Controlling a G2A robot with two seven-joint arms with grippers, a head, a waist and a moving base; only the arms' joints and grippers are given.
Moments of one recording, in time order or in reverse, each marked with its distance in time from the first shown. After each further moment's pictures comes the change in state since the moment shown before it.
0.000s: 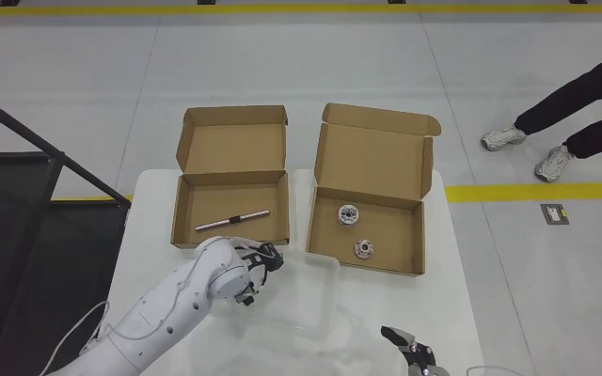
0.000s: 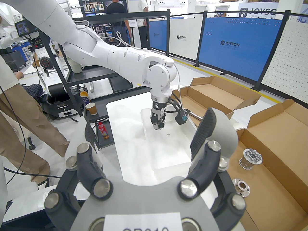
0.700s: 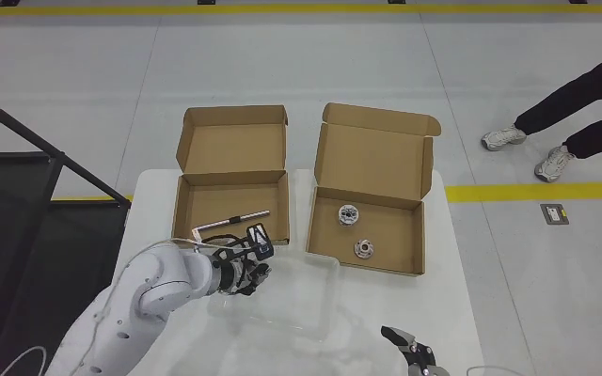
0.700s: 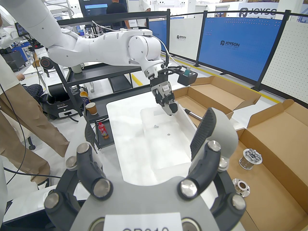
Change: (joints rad) left arm 0.307 0.158 -0.472 -0.342 -0.088 -0.340 0.387; right arm 0.000 0.000 0.000 0.000 0.000 0.000 0.000
